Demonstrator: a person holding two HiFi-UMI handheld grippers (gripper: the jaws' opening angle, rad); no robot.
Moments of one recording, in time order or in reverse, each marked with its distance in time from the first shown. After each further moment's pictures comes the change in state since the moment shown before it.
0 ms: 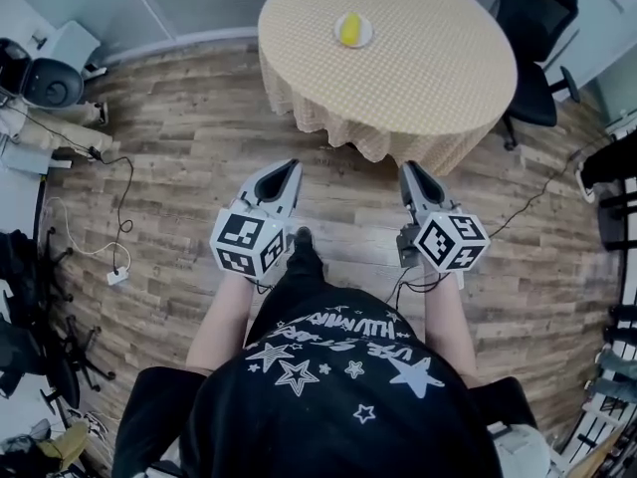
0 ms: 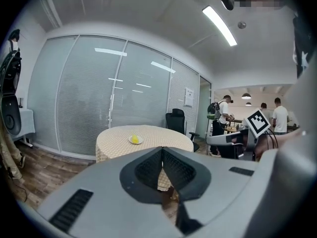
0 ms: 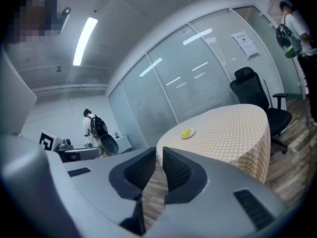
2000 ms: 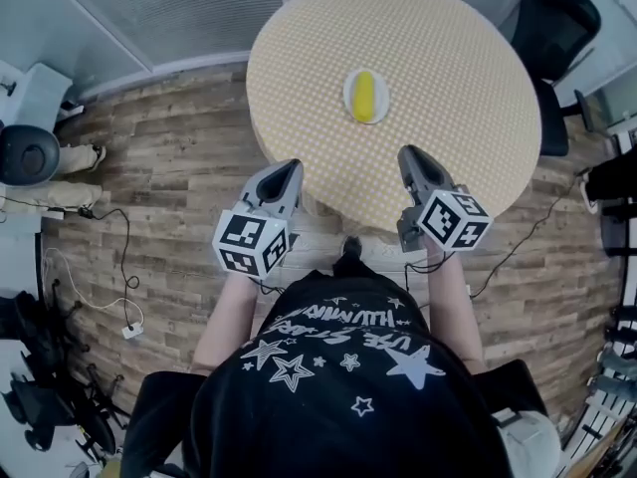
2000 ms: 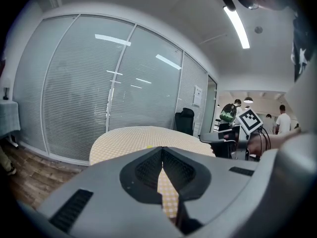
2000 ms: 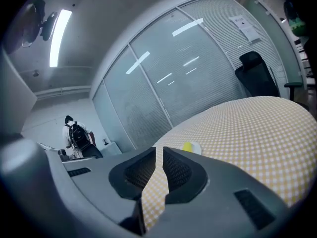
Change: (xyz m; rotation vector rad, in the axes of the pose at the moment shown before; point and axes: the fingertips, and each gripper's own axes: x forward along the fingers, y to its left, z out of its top) left arm 0.230 0.199 0.067 -0.042 0.034 -0.064; right arm 0.289 -0.099 0.107 0.095 0.009 -0.060
